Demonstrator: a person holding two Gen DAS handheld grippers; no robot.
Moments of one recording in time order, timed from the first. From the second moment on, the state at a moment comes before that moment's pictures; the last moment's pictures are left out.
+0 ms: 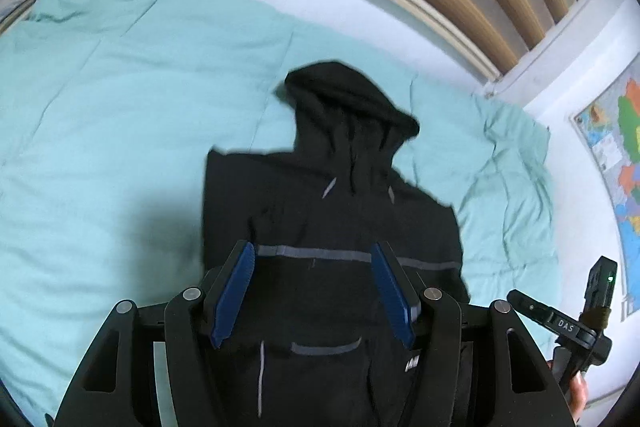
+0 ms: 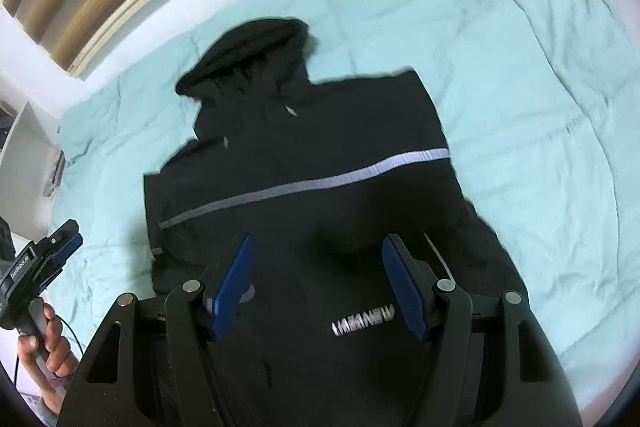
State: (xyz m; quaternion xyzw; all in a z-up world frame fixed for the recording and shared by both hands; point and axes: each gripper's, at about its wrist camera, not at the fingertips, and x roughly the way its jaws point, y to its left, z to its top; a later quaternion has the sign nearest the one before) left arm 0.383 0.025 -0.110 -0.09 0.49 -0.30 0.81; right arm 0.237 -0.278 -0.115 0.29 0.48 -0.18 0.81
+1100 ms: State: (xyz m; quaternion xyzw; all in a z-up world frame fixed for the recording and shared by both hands) left arm 0.667 -0.116 -0.240 -0.14 0.47 -0.33 0.81; right arm 0.558 -0.454 -0.253 0.26 0.42 -0.11 0.86
